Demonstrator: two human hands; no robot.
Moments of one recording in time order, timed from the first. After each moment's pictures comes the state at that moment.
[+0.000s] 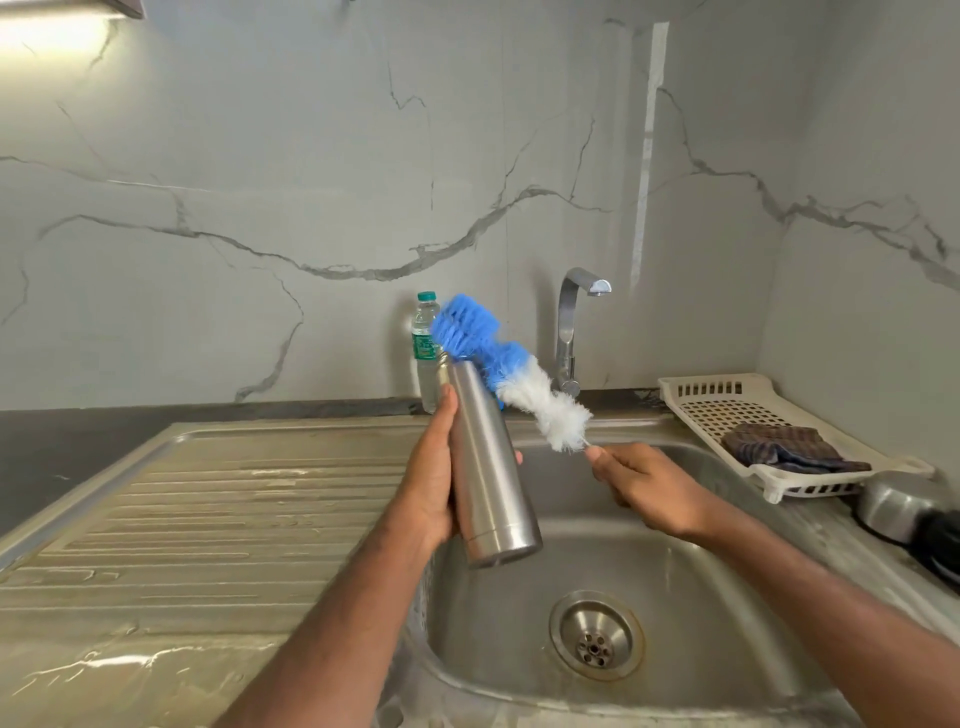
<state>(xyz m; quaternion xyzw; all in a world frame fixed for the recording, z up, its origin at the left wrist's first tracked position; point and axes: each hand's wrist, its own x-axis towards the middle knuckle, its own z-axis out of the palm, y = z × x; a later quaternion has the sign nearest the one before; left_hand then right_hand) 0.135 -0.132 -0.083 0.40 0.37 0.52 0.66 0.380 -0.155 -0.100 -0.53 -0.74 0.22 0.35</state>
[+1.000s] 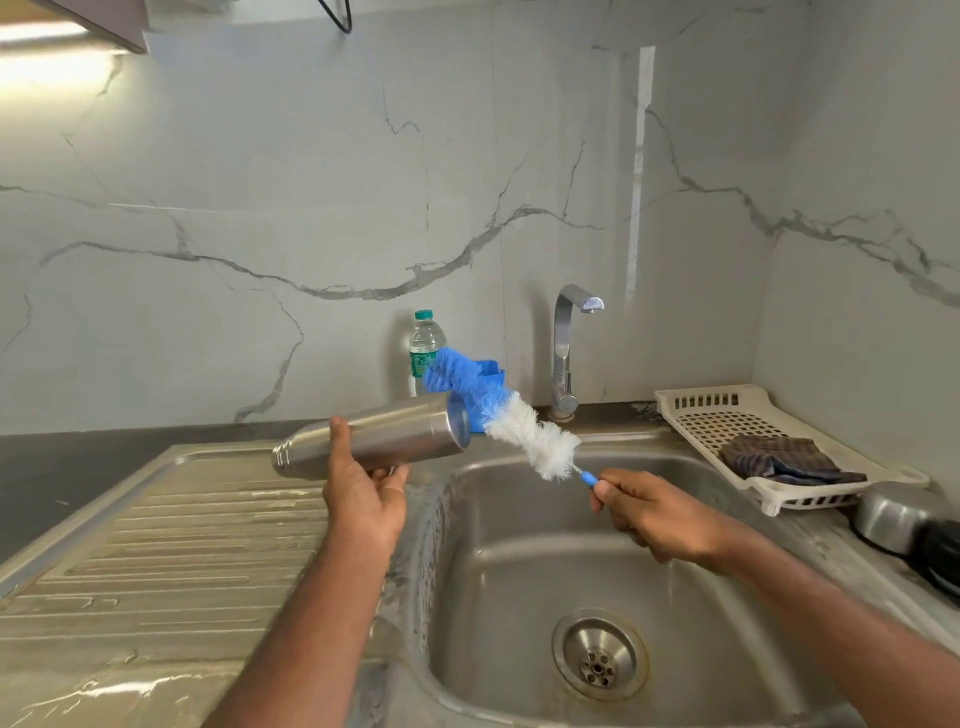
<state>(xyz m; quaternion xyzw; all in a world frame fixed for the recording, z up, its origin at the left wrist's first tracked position) 0.086 -0.099 -0.082 0.06 0.26 0.77 0.58 0.392 -0.164 -0.104 -0.56 -0.70 0.32 0.30</state>
